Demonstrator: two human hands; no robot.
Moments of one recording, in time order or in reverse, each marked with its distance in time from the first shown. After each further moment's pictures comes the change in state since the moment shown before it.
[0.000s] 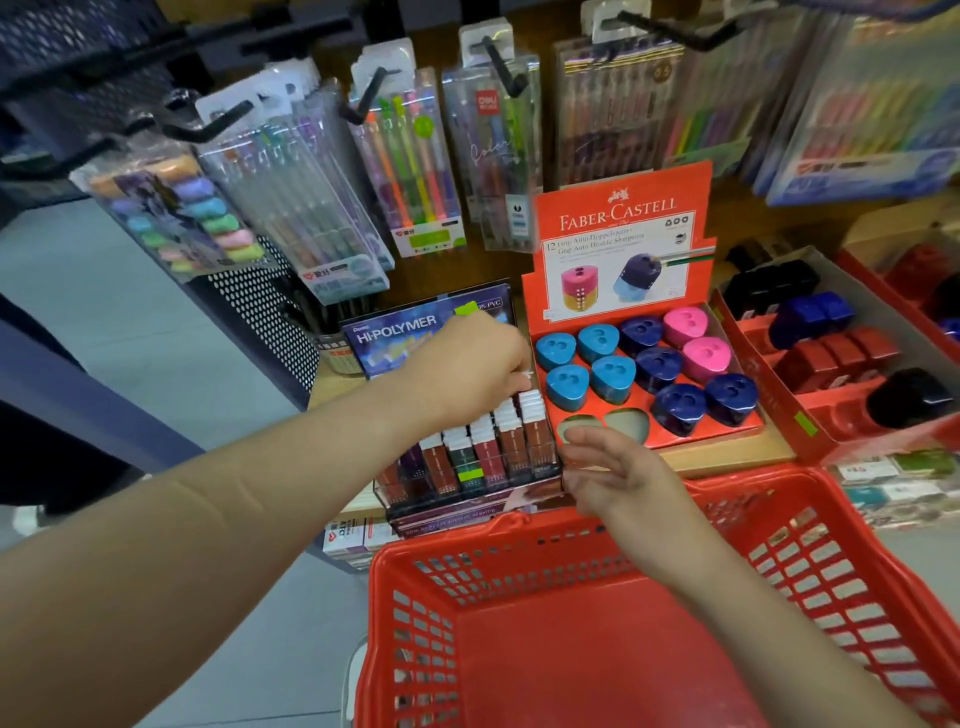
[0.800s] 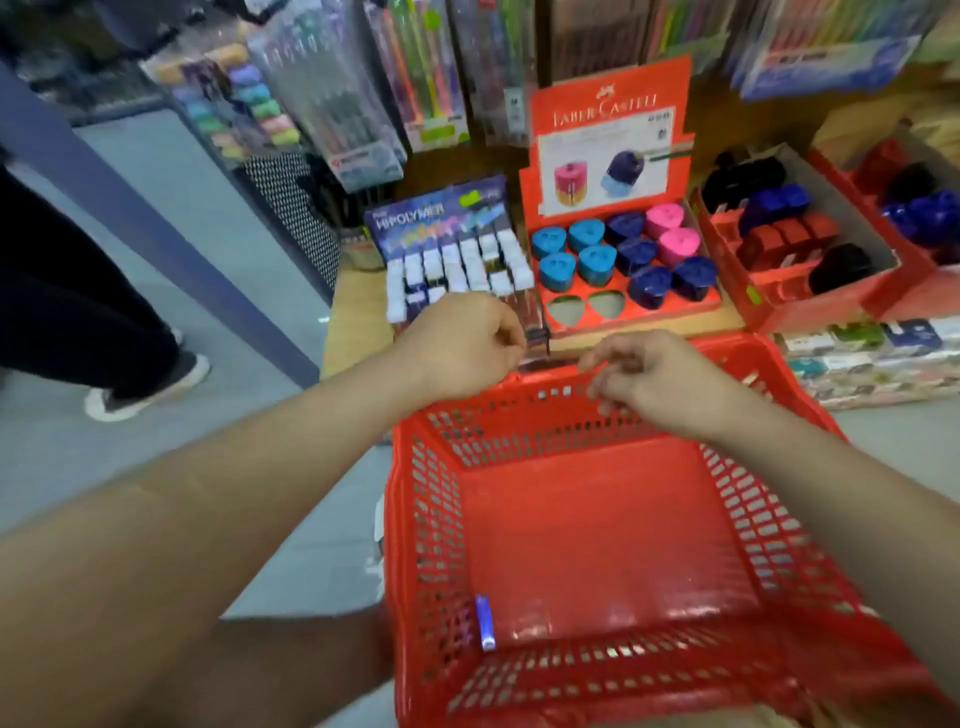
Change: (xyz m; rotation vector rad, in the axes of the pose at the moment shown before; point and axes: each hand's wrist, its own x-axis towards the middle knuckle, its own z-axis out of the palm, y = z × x) left_hand -0.113 0.071 -0.010 -0.363 -0.017 -0.211; right_hand -0.067 -0.027 -0.037 -0.375 -0.190 -0.033
